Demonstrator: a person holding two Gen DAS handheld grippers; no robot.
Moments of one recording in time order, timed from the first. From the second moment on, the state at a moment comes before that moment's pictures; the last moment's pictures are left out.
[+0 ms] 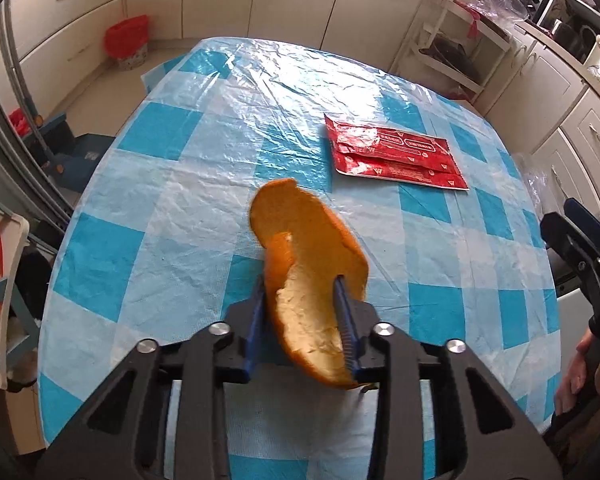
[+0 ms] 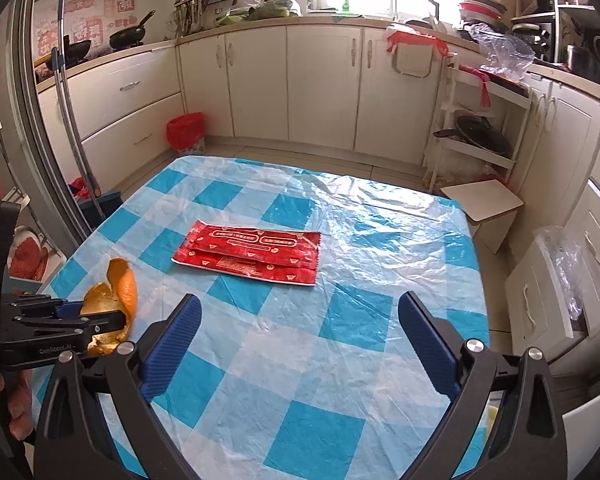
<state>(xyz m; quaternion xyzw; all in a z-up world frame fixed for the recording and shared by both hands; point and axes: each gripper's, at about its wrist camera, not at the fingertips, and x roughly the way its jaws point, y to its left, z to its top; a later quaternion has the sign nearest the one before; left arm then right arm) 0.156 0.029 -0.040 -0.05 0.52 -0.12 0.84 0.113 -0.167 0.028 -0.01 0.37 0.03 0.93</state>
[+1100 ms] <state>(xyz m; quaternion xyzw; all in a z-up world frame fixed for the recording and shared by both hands) 0.157 0.062 -0.034 -0.06 0.55 -0.17 0.81 0.252 -0.093 -0.036 -0.19 0.52 0.31 0.77</state>
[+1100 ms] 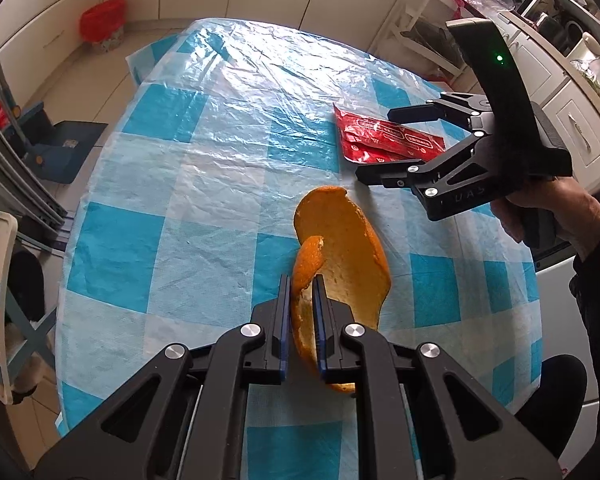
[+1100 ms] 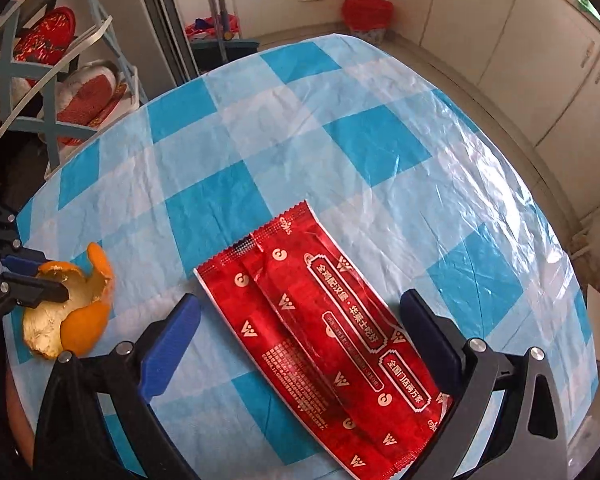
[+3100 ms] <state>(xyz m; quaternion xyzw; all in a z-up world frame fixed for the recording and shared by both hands) 0.114 -0.020 -0.035 0.01 0.52 -0.22 0.82 0.064 -0.198 -0.019 -0.01 0.47 0.08 0.88</state>
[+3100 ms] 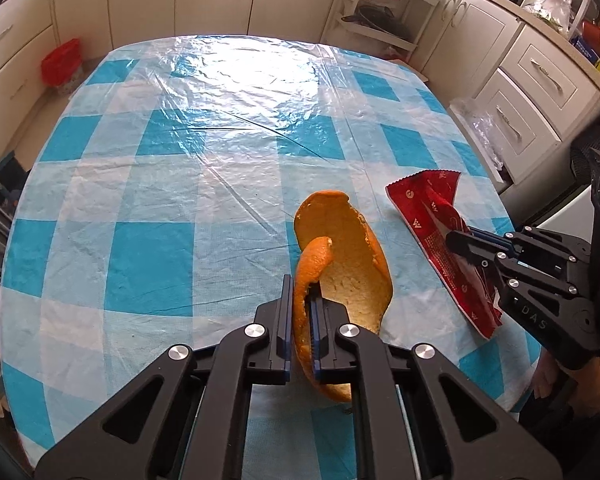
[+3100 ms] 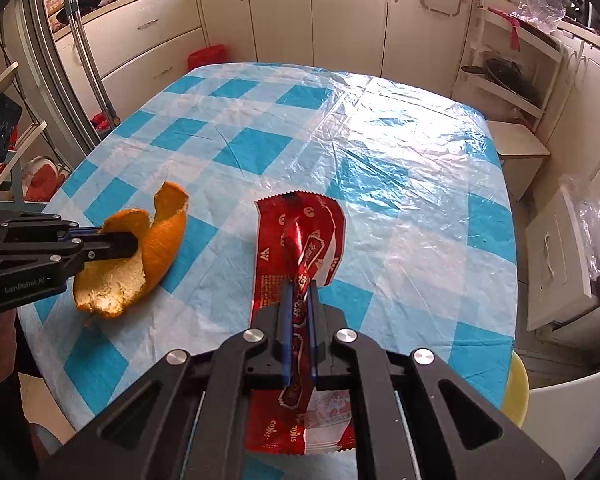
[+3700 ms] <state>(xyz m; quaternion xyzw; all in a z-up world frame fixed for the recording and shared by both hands) 0.114 -0.028 -0.035 0.04 0.52 -0.21 0.83 0.064 -0.194 -0.026 -0.03 0.47 0.08 0.88</state>
